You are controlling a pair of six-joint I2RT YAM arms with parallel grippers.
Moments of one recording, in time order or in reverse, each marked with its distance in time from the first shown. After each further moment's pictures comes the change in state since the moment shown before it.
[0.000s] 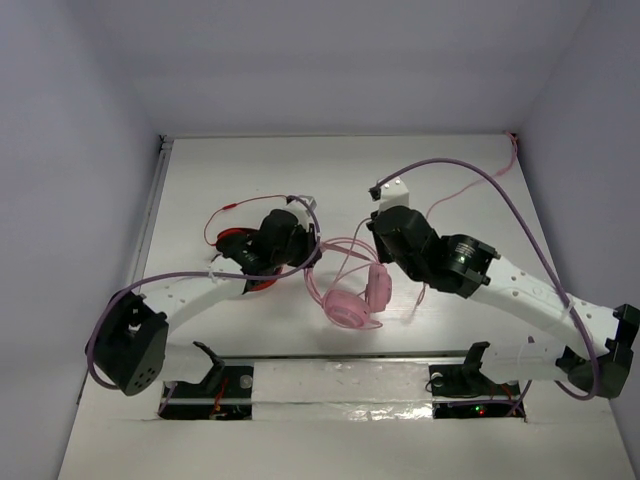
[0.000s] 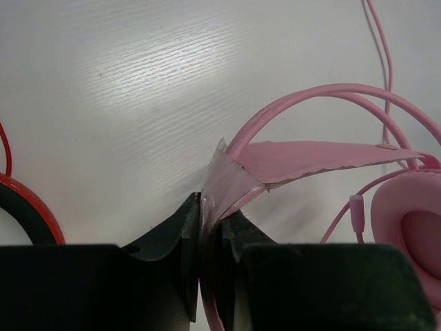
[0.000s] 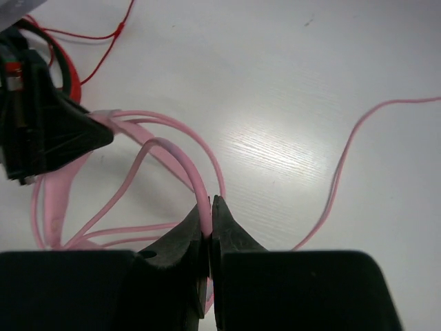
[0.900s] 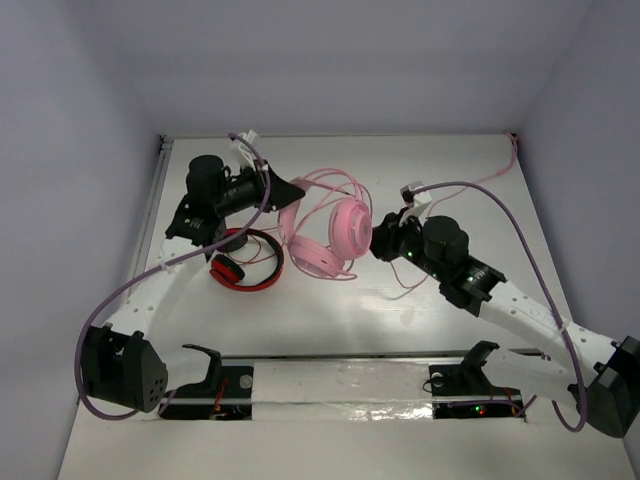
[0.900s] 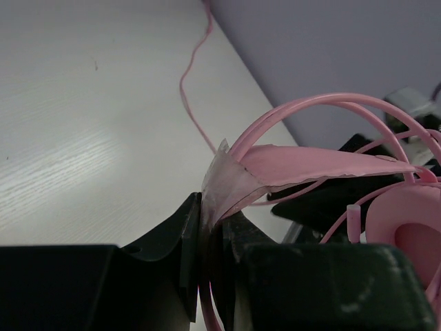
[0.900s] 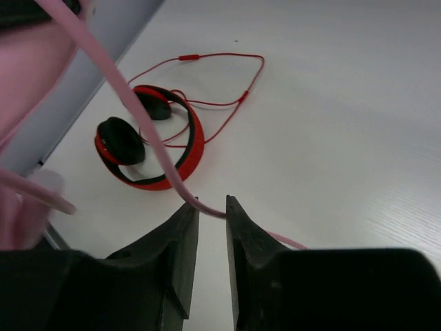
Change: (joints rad) left arm 0.397 -0.103 0.239 0.065 0.625 -0.137; right arm -0.283 -0.209 -0.500 0.727 -0.546 0.092
